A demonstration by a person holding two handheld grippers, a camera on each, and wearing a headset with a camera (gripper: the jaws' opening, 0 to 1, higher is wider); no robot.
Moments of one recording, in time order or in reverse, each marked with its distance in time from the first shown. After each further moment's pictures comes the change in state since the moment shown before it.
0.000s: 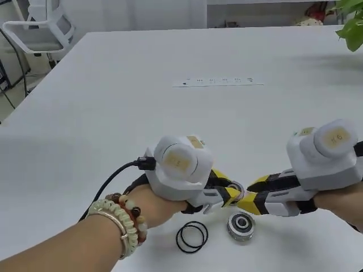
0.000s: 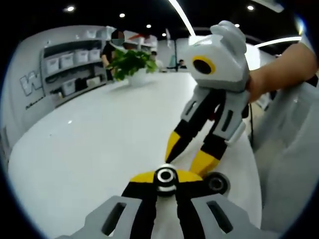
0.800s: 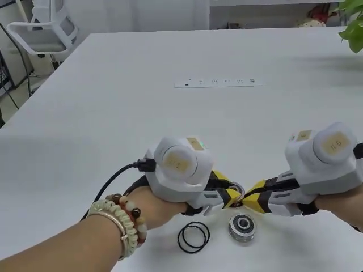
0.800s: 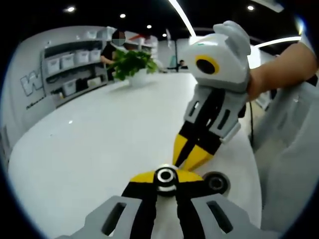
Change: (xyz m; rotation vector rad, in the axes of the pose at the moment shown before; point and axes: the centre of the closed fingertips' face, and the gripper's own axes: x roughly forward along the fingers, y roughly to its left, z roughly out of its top) left arm 0.000 0.002 0.000 -0.001 -0.006 0.009; right arm -0.004 -0.001 -0.002 -0.101 0.027 0.008
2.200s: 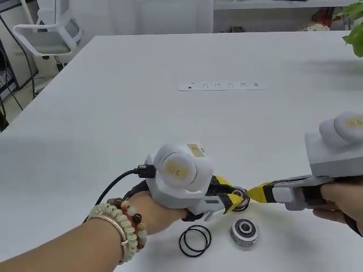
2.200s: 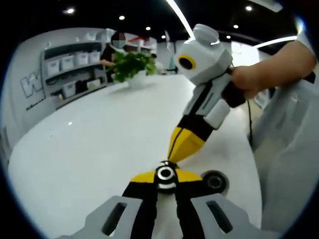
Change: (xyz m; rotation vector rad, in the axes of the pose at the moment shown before) left arm -0.002 -0.003 0.000 0.011 -0.018 -0.004; right arm -0.011 -0.004 0.016 0.463 -0.103 0.026
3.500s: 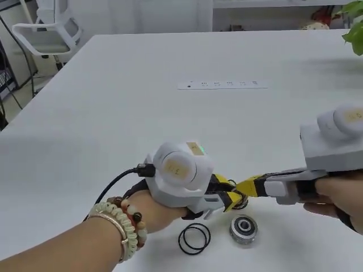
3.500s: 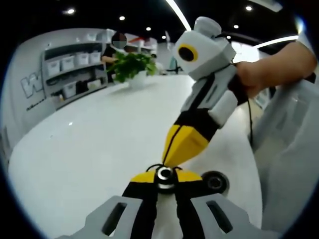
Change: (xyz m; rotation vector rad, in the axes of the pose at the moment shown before) left arm 0.001 0.000 0.000 0.000 -0.005 0.006; right arm 0.003 0.019 0.014 -0.065 -0.036 0.043
